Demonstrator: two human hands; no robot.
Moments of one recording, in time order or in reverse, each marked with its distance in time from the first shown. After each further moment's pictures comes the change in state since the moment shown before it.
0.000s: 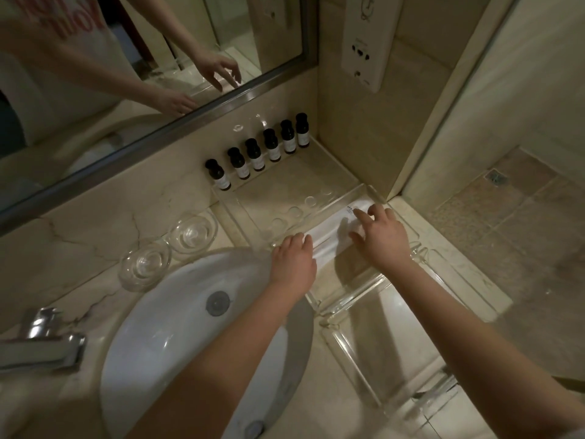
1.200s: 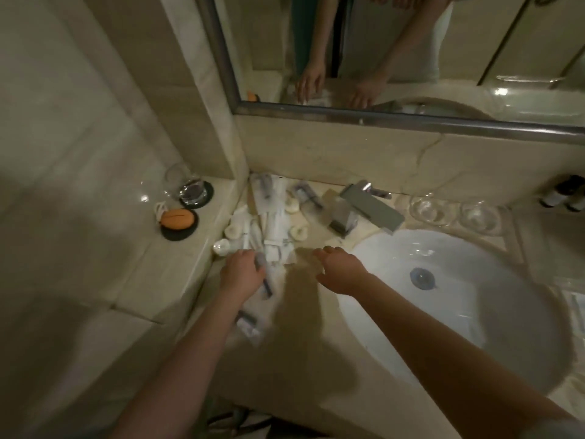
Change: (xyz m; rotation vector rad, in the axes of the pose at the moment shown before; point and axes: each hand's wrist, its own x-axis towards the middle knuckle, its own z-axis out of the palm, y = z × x) left_hand -0.465 -0.347 -0.001 -0.469 0.176 -1.145; right_hand -0.223 -0.483 0.097 -0.131 -0.595 -0.979
